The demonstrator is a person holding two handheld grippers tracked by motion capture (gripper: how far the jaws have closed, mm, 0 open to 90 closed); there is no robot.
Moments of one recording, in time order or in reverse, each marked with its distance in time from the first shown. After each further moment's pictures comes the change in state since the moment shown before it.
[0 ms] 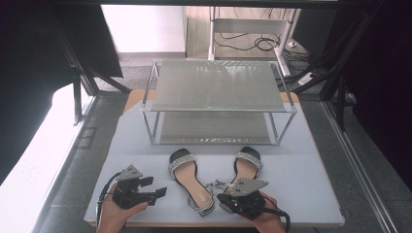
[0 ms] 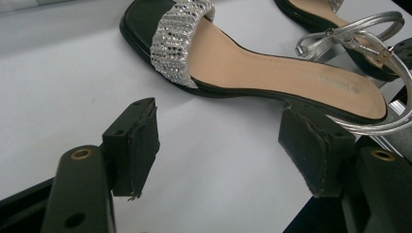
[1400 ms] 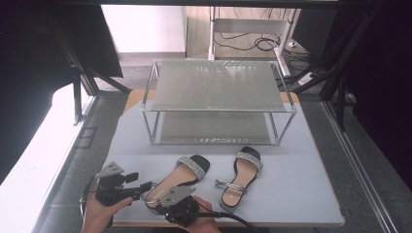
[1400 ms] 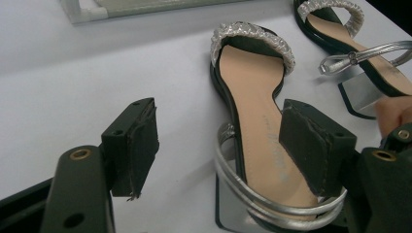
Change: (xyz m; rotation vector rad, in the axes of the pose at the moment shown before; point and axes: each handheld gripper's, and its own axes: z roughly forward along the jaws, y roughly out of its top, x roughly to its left) left arm 0.032 -0.006 -0.030 -0.074 0.035 -0.071; right arm 0.086 0.069 0.117 -0.054 0.169 -0.068
